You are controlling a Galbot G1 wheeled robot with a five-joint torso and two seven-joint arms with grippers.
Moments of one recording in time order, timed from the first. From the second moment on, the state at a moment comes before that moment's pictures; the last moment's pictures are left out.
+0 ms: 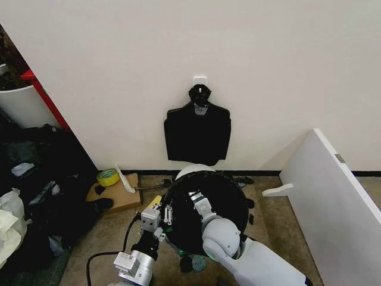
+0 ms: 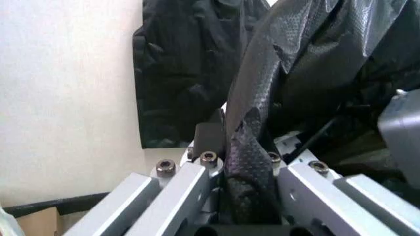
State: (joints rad) left arm 1.65 -1.13 -0.15 -2.25 -0.17 -0.13 -0.22; right arm -0.90 1.19 -0.33 1.88 0.44 -0.69 0.57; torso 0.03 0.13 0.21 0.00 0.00
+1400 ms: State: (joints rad) left arm 1.50 -1.17 -0.18 -2.09 -0.47 0.00 -0.38; right arm -1.00 1.15 -0.29 2.06 0.46 -0.63 0.49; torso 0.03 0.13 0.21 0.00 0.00
